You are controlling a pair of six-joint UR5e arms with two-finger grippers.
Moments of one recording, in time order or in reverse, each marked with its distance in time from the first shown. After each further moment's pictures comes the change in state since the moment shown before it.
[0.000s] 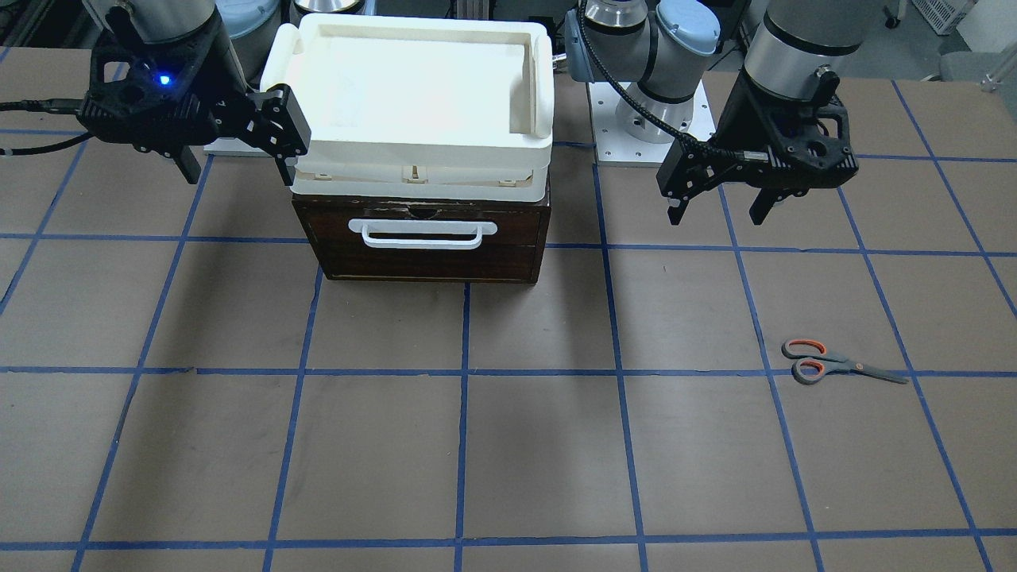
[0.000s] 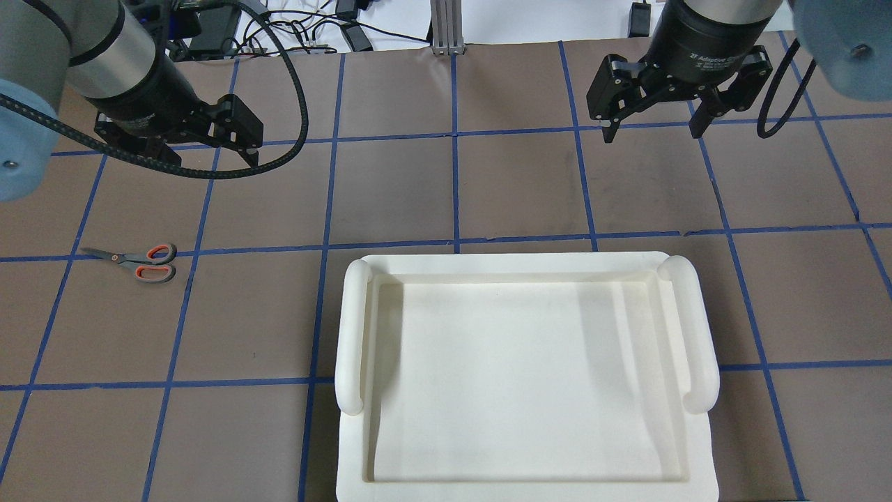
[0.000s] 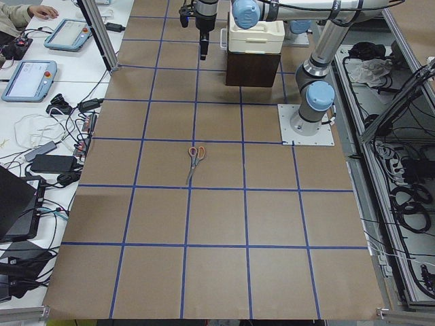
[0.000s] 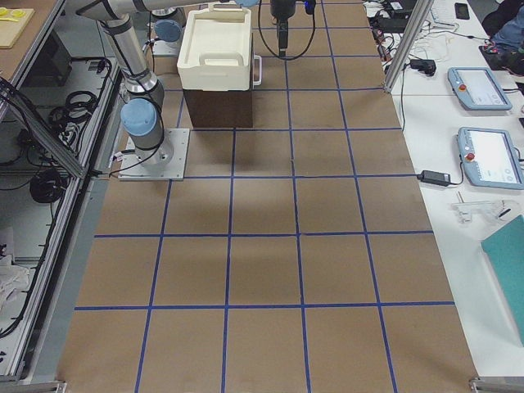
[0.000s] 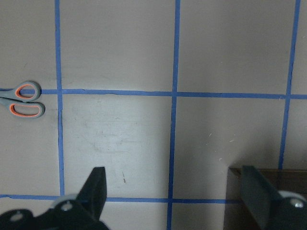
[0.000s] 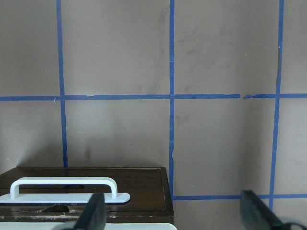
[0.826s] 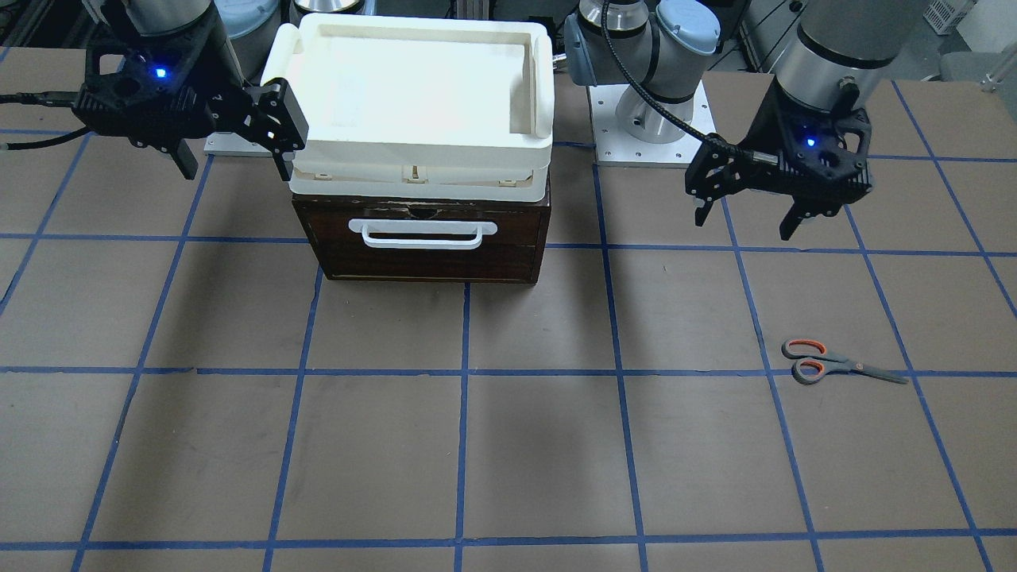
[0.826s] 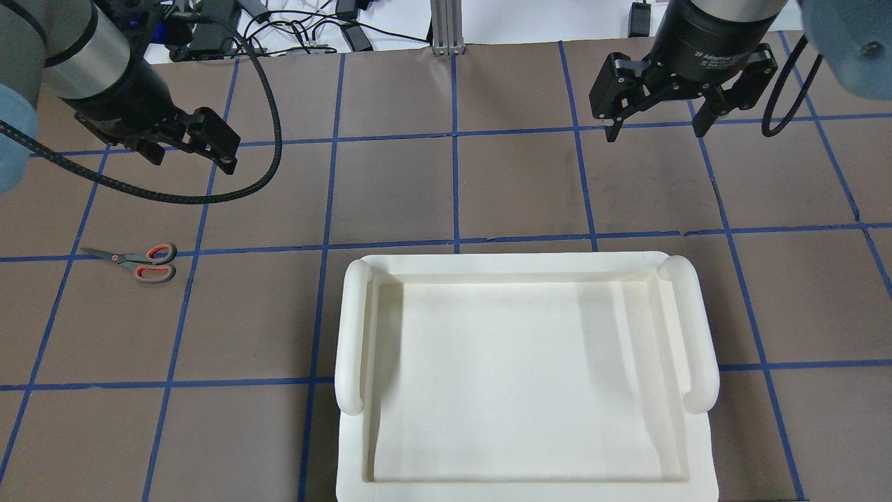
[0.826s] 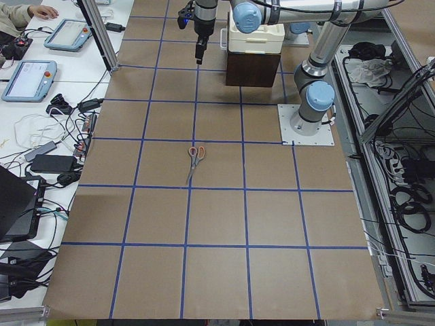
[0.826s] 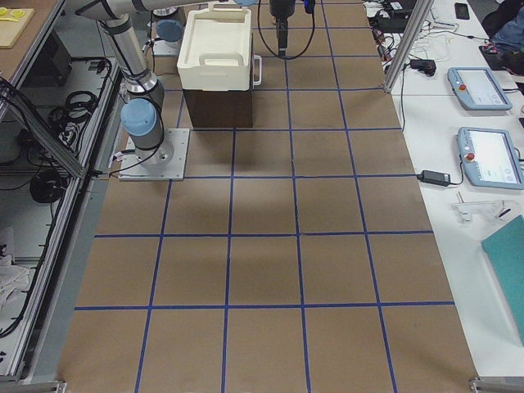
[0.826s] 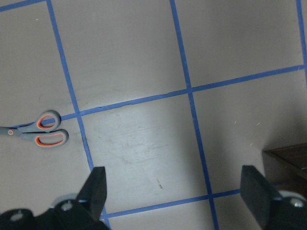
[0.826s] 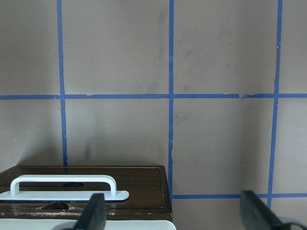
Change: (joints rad) left arm 0.094 -0.012 -0.008 0.016 -0.003 0.398; right arm -0.002 -0.006 -0.003 0.009 0.001 -0.008
